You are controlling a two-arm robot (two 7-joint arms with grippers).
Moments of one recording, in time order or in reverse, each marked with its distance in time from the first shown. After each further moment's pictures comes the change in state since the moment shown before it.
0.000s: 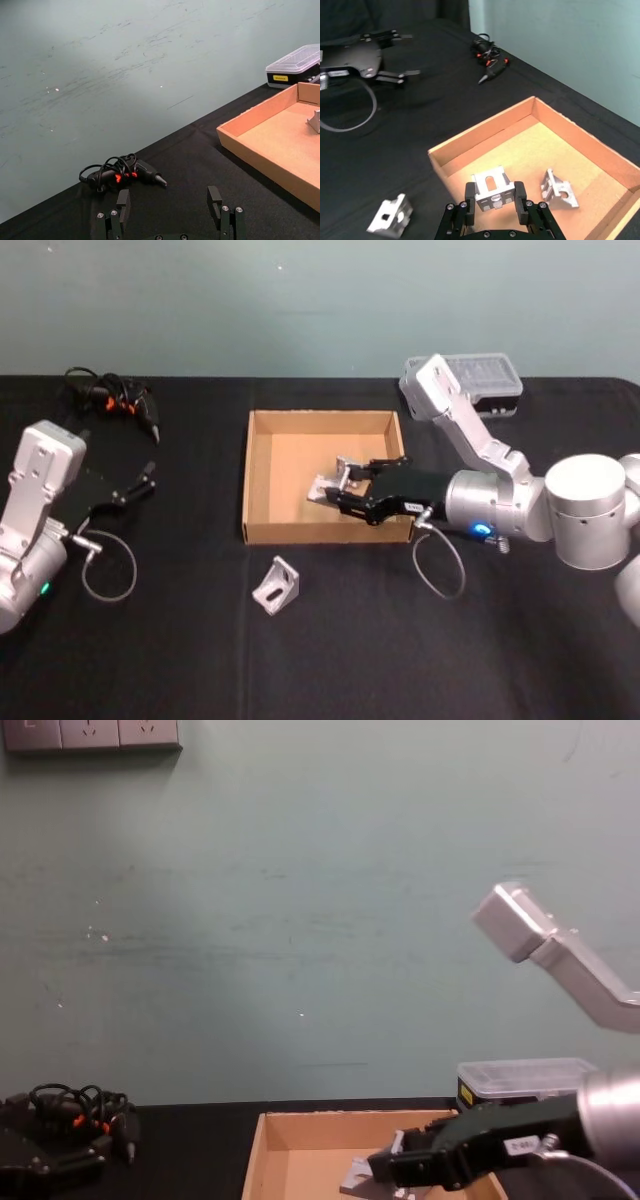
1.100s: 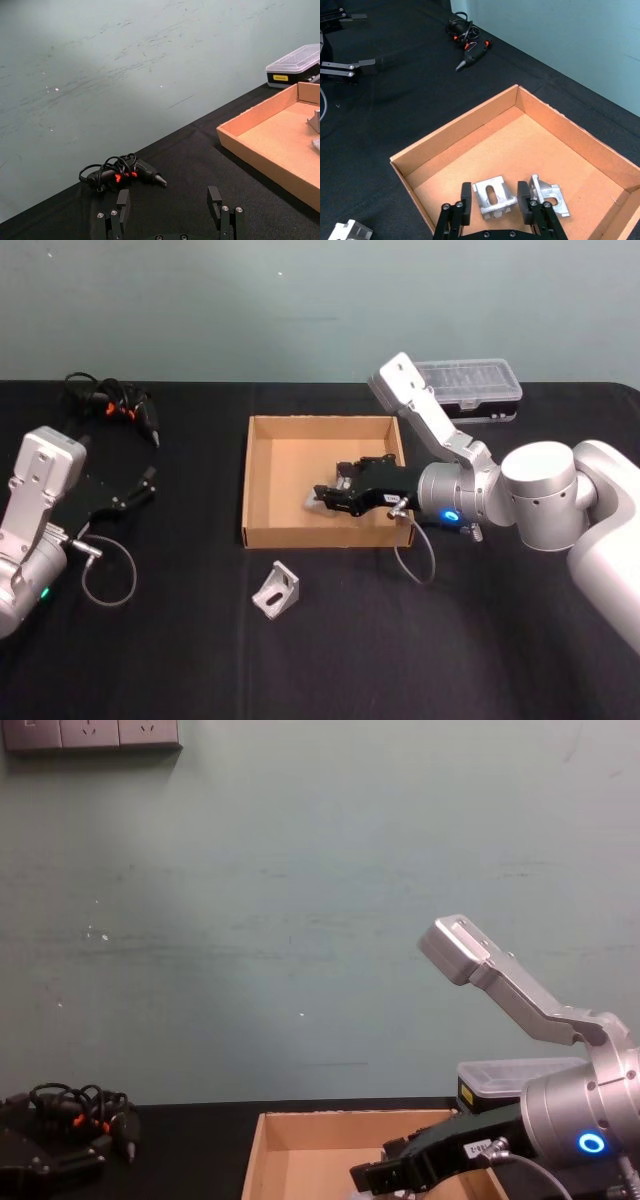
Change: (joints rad) left arm 0.000 0.000 0.000 0.000 0.000 0.000 0.000; right arm 0.107 -0.118 -0.030 0.206 -0.060 0.028 -0.032
